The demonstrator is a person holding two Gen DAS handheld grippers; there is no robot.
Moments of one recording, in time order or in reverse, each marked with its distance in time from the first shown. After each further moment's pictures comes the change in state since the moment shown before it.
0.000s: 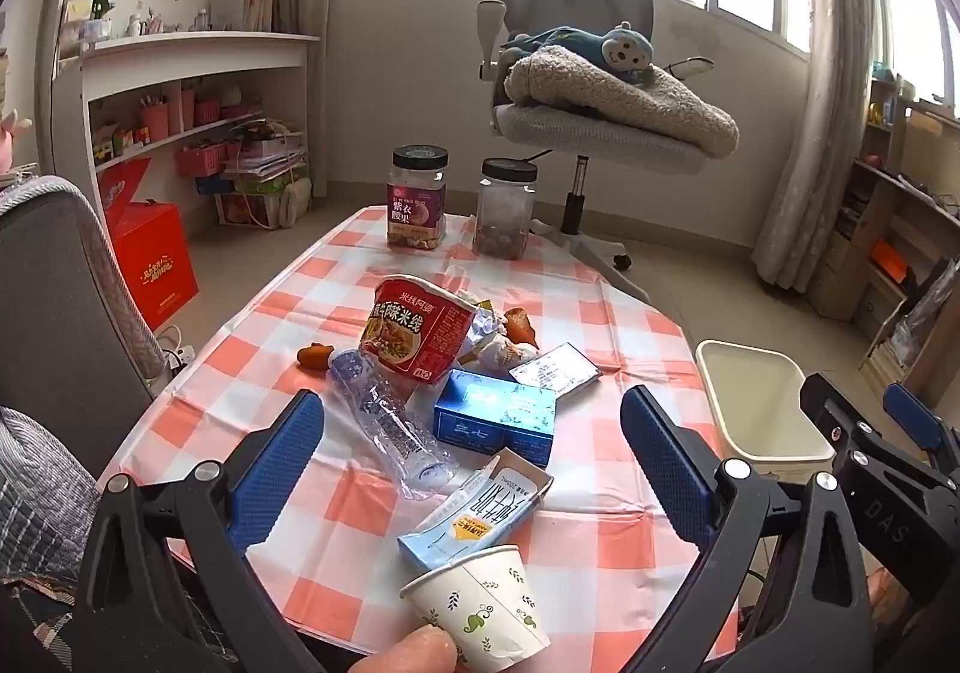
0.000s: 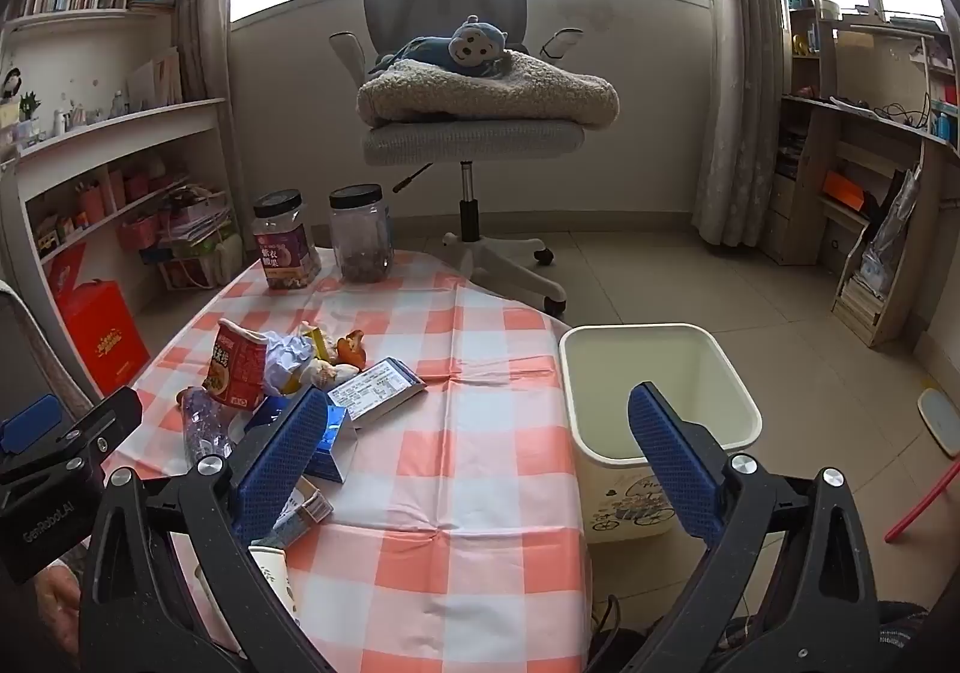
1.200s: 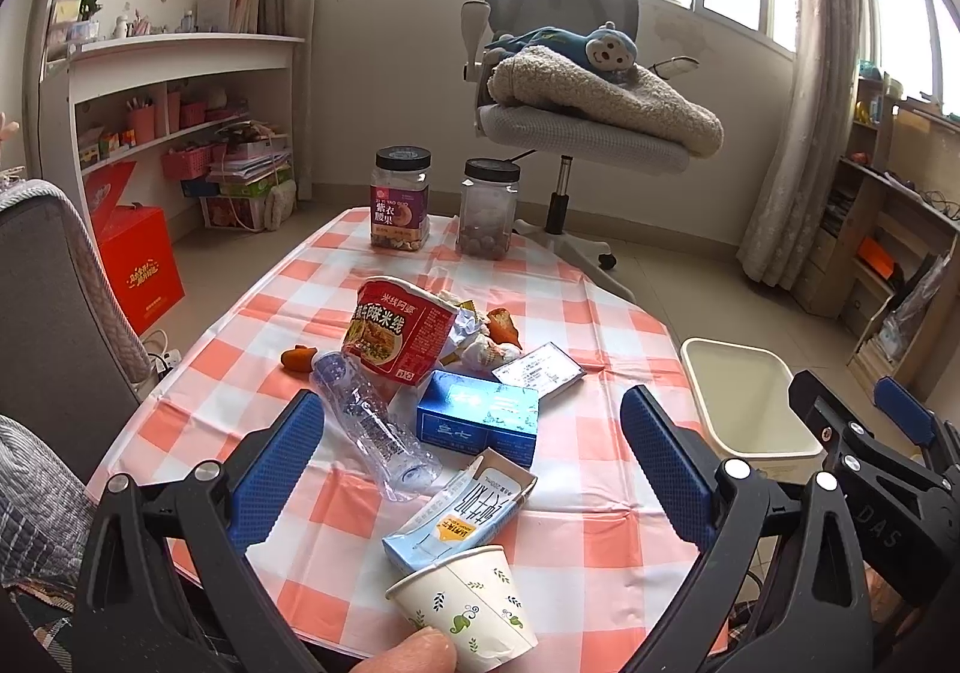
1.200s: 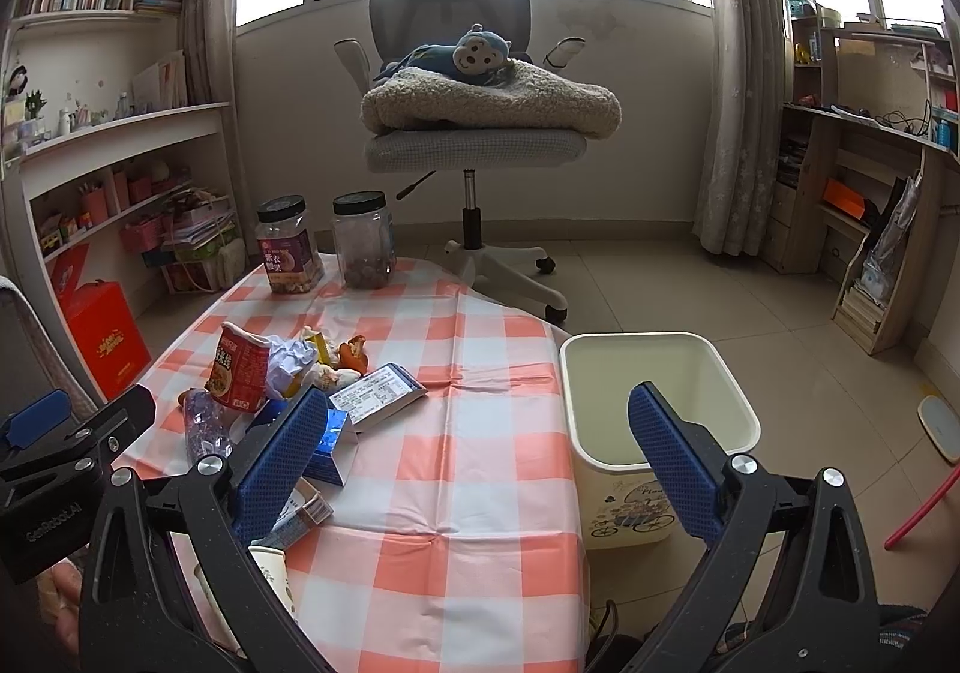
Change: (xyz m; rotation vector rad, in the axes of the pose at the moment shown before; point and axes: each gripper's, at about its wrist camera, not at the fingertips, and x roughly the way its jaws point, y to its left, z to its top) left arm -0.005 -0.008 0.002 0.021 -0.021 -0.038; right arm -0.006 0.001 0.000 -0.016 -0.031 -0.006
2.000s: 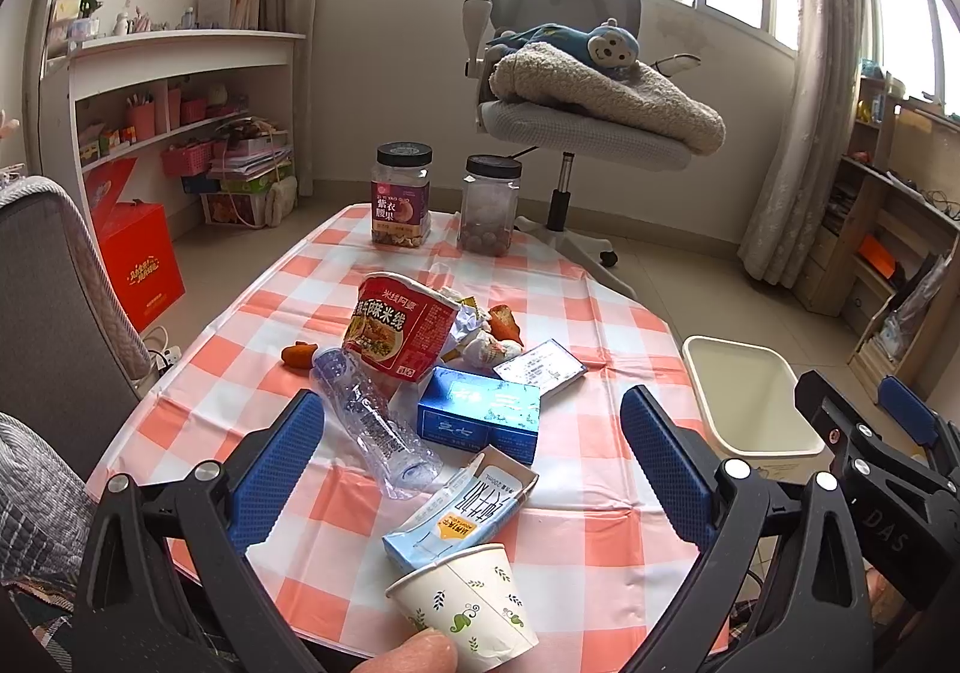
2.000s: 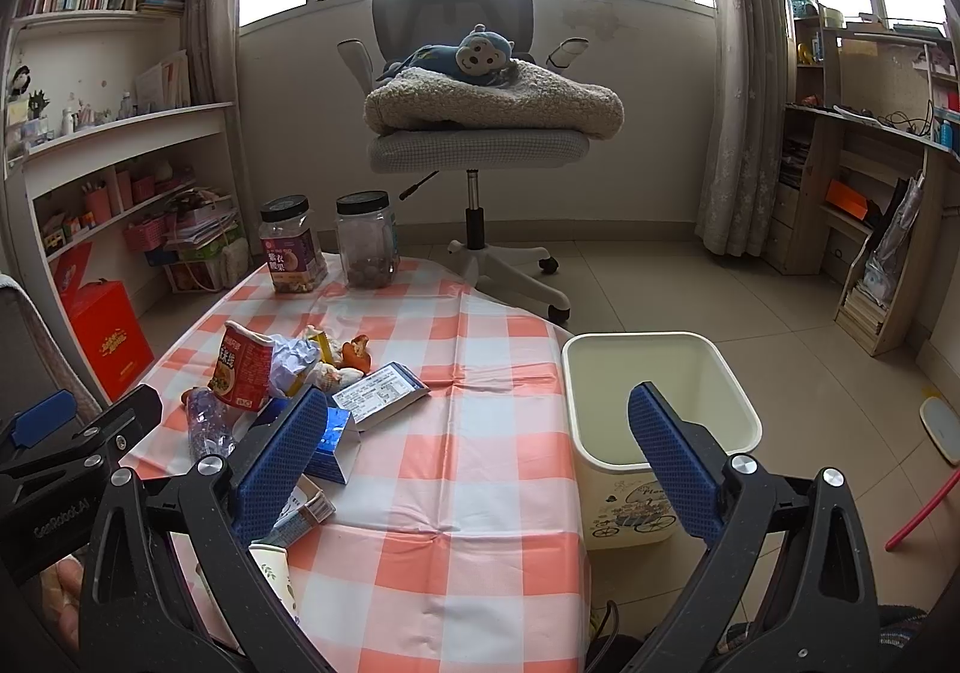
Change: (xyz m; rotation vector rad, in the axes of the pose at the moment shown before) left arm 0.001 0.001 -0.004 -0.001 0.000 -0.002; right arm -0.001 0.000 0.000 0.000 -0.003 0.001
